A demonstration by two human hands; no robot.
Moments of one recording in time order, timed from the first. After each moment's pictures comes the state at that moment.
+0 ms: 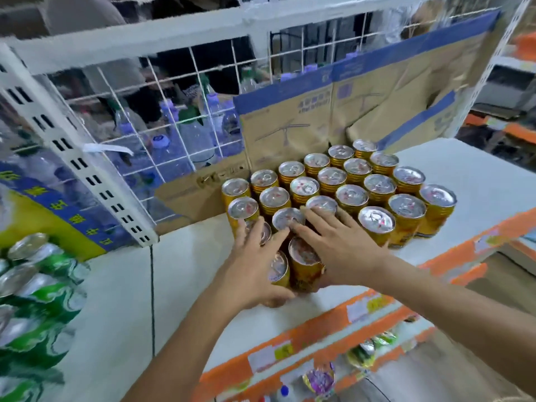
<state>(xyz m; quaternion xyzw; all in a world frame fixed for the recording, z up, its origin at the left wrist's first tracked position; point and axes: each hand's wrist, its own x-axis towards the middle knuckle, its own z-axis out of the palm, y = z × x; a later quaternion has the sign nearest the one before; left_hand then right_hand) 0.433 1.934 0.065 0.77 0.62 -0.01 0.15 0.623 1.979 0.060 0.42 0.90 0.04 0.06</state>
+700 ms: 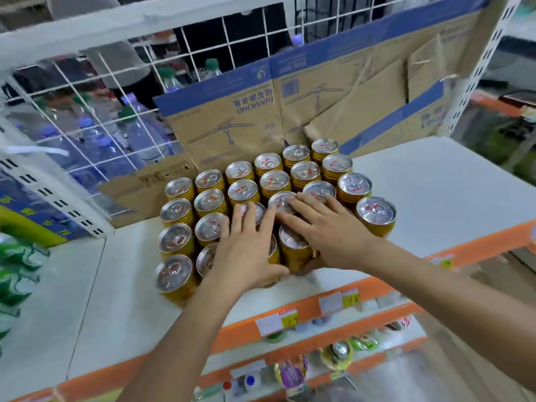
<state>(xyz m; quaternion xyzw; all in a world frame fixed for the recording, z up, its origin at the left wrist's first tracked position) 0.584 1.987 0.068 0.70 0.71 -0.07 0.05 0.753 2.050 0.057 0.33 0.94 0.08 0.02</state>
